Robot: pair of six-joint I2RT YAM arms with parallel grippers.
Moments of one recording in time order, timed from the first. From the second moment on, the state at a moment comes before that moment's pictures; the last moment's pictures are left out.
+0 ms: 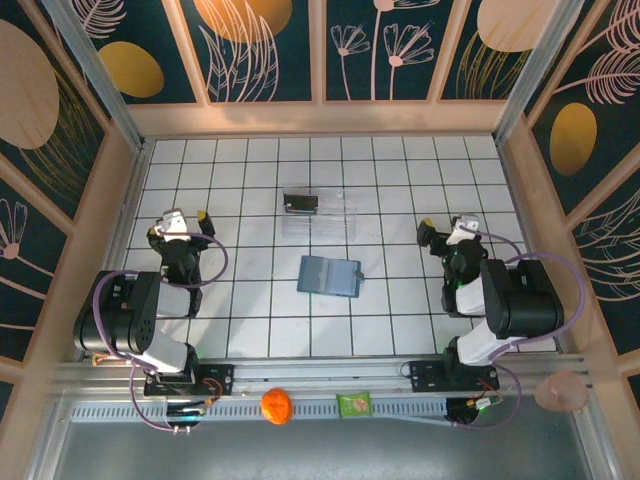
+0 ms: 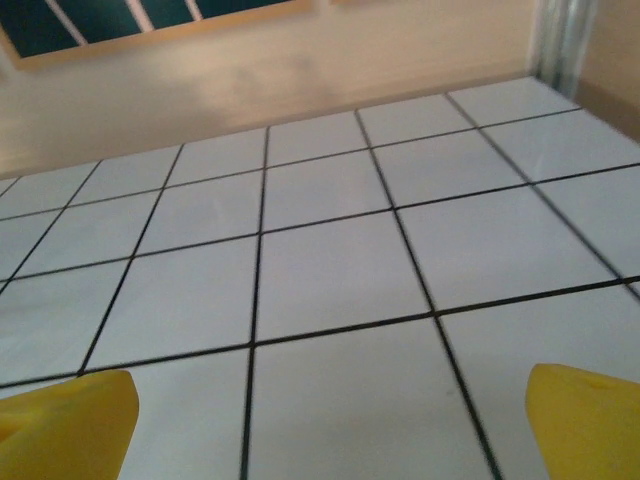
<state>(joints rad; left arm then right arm) -0.04 1.52 0.22 1.19 -0.32 -0.10 -0.01 1.56 0.18 1.20 0.02 0.15</state>
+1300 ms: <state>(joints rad) -0.04 1.52 0.22 1.19 -0.32 -0.10 -0.01 1.56 0.19 1.22 0.11 0.14</state>
